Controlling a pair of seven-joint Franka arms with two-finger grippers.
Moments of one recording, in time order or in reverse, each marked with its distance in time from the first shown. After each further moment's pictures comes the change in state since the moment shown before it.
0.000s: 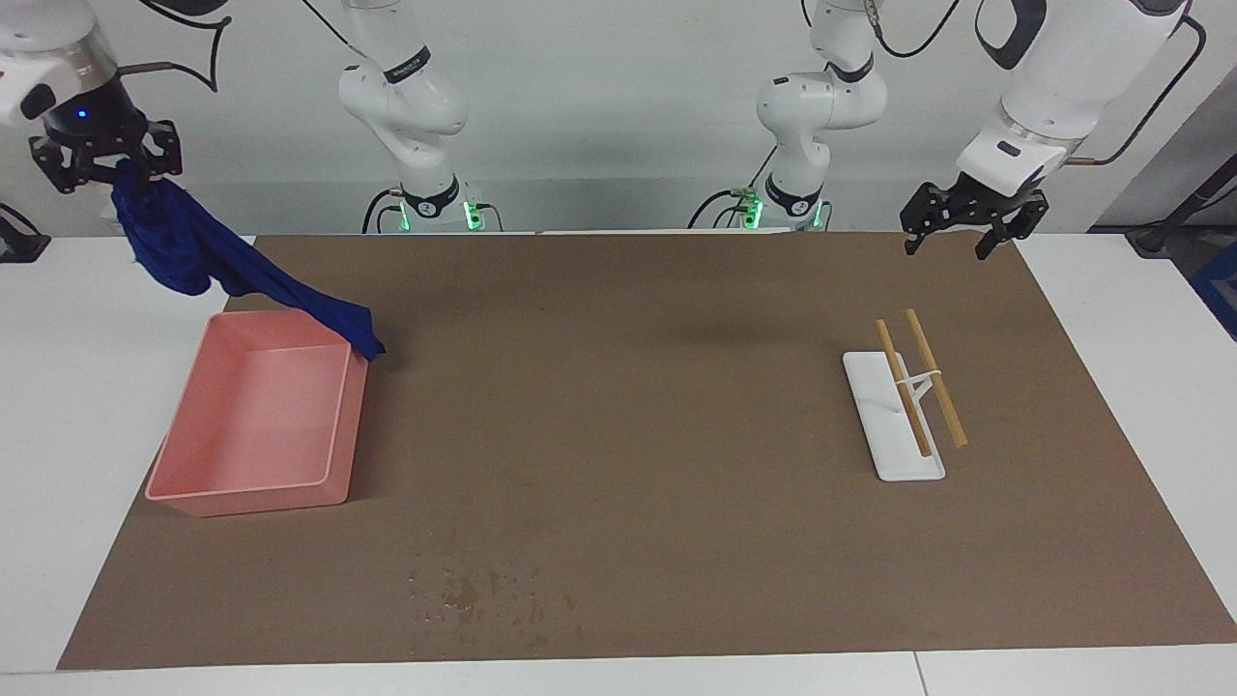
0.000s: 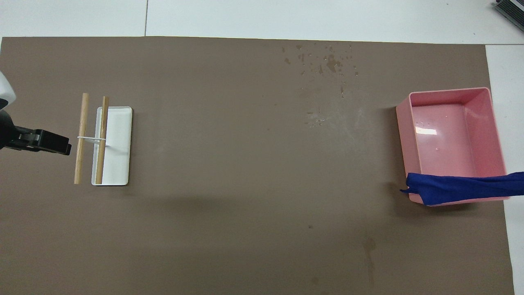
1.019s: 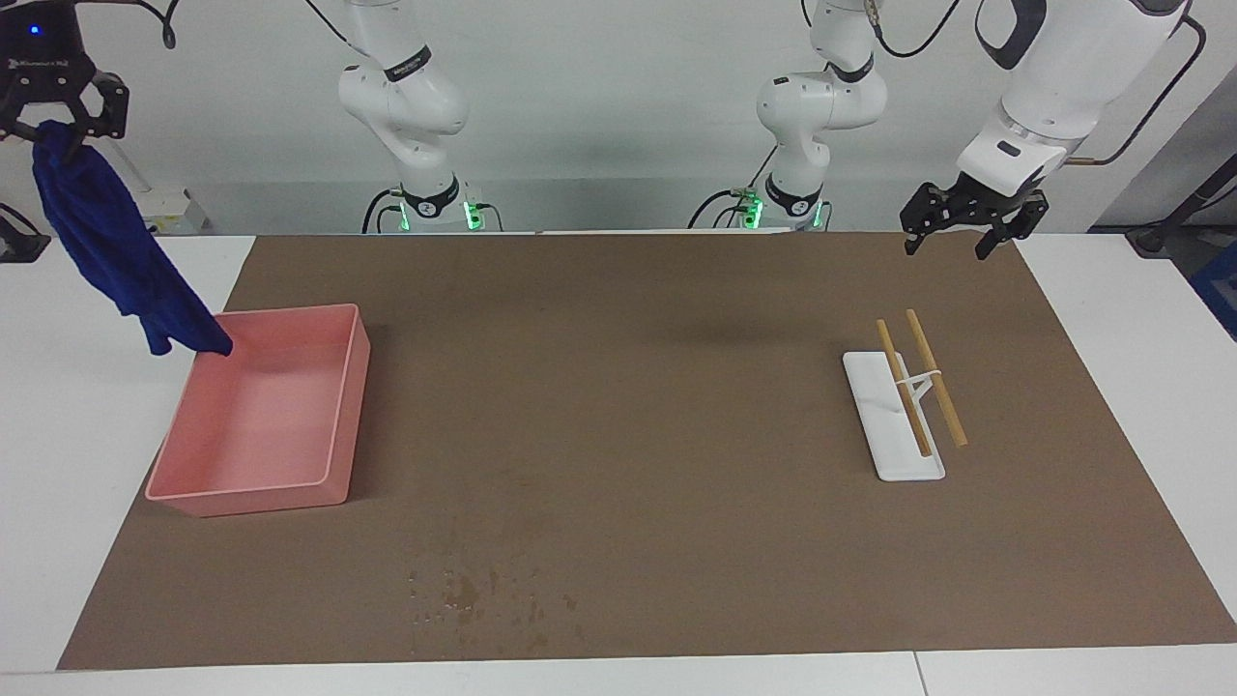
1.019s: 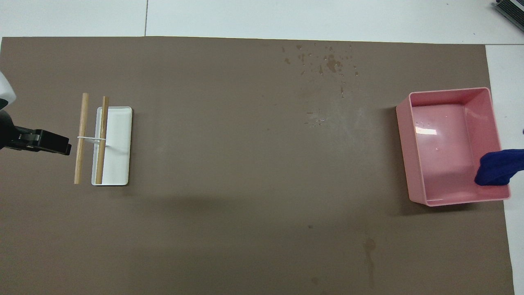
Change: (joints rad) left arm 0.000 0.000 0.000 0.000 0.000 0.000 0.000; right arm 0.031 -0.042 0.025 -0.026 -0.012 0.228 -0.126
